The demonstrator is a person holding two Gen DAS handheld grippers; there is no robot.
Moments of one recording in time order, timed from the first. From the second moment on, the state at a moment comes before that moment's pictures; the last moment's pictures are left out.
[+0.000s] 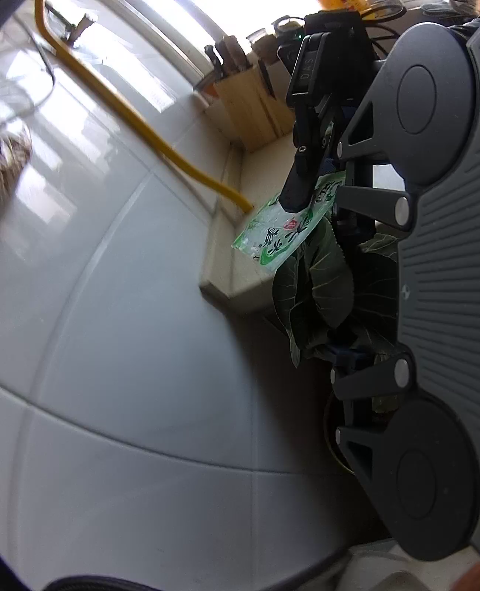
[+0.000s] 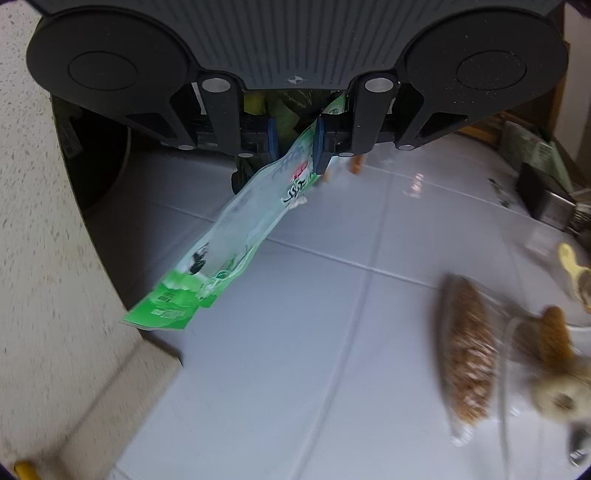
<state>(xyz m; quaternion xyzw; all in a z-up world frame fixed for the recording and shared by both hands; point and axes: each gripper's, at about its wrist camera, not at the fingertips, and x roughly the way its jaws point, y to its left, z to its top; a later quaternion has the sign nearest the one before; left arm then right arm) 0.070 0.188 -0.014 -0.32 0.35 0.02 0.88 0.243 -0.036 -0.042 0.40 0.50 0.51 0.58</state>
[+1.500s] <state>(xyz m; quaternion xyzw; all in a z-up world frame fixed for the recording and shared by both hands) 0.126 0.215 -0.094 -0.28 0.45 0.06 0.85 0.233 -0.114 -0.046 0.44 0.51 0.40 0.62</state>
